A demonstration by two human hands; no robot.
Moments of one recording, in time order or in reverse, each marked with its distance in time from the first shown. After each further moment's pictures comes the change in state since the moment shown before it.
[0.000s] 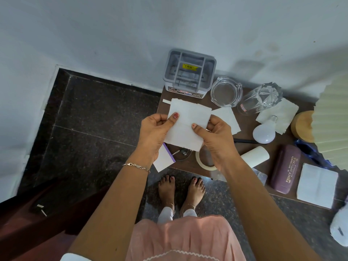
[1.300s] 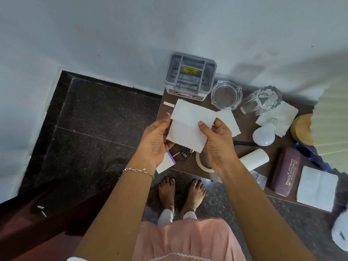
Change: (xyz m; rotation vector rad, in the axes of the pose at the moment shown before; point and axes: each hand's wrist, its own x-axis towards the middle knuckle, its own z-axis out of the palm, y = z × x) left_hand -0.010 -0.001 0.000 -0.327 -0.018 -0.252; right_hand -0.001 0.000 0.002 0.117 0.108 0.089
